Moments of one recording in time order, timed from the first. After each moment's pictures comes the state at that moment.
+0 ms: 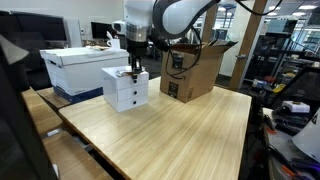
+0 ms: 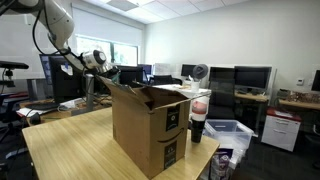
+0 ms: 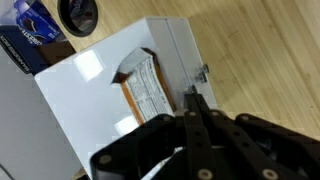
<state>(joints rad) 0.27 0.50 0.07 -1.73 -0.48 2.38 -0.22</state>
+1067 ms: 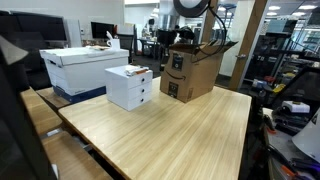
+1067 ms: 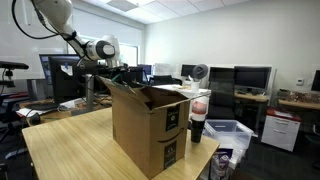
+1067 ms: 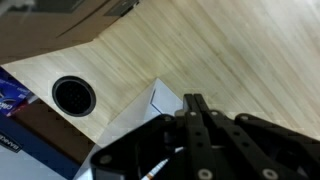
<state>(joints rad) 0.02 0.27 0.12 -1.96 -0.12 2.30 -0.50</state>
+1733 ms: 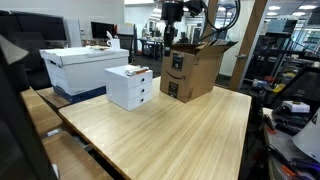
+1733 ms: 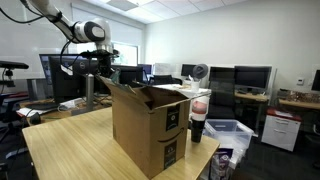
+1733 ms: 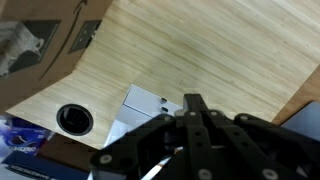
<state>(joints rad) 0.08 0.11 0.14 -1.95 -0.04 2.09 -0.15</state>
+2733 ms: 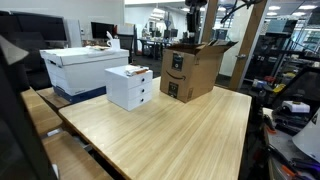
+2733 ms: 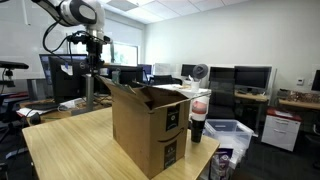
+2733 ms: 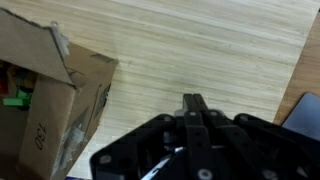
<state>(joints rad) 0.09 -0.13 0.07 -2.07 0.04 1.88 0.03</state>
